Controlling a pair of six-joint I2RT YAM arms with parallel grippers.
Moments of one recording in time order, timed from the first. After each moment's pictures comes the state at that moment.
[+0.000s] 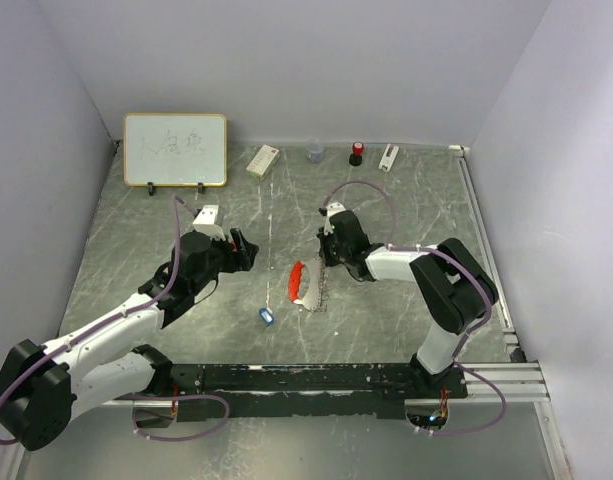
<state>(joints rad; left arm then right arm) -0.61 1.01 0.49 0.18 -0.15 -0.47 0.58 1.73 0.78 0.24 0.01 0.18</state>
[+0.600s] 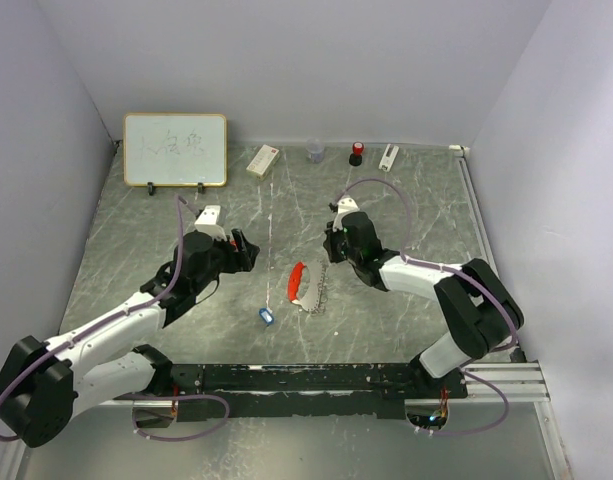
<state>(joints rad) -0.61 1.02 0.49 0.18 -0.15 -0.47 0.57 1.55 0.68 0.31 0.04 0.18</state>
